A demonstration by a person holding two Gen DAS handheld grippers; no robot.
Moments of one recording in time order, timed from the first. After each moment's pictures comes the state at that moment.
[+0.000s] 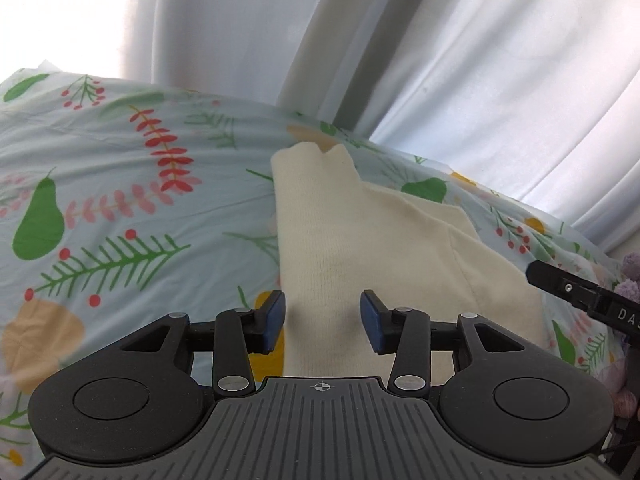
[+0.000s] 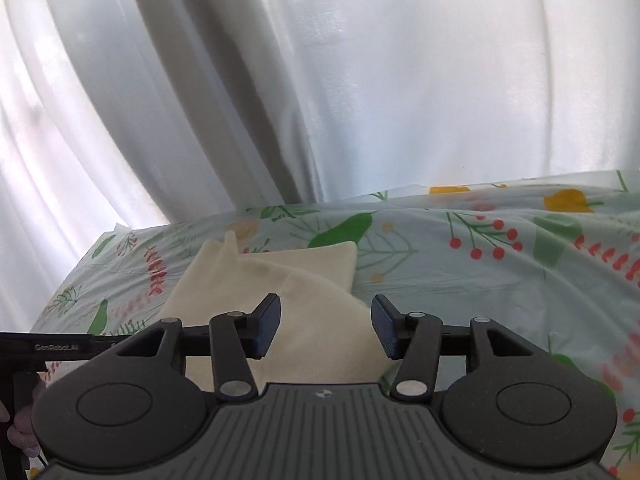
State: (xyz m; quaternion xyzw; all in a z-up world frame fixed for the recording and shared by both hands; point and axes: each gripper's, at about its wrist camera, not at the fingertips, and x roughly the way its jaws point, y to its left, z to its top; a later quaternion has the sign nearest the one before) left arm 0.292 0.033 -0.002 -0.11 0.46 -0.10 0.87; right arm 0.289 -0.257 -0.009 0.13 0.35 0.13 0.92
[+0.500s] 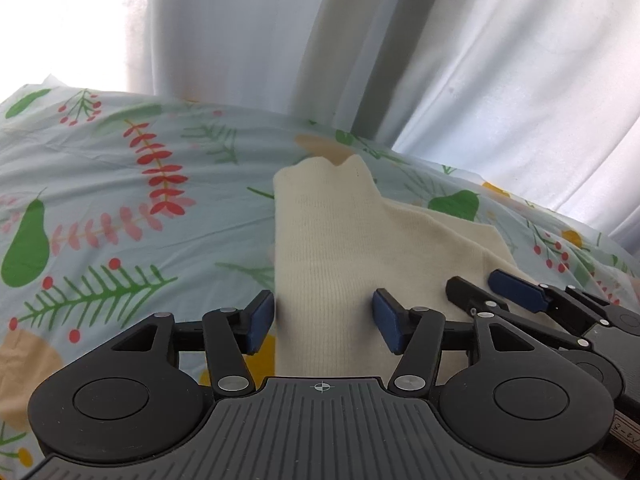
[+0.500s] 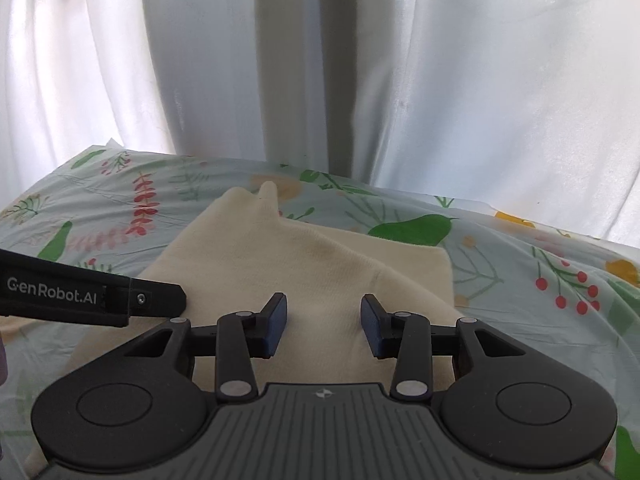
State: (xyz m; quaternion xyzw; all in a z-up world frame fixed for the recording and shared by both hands) left arm 0.323 0.006 -0.020 -0.08 0.44 -0.06 0.89; right arm 0.324 -0.173 -0.053 -0.02 0.35 0.10 0.93
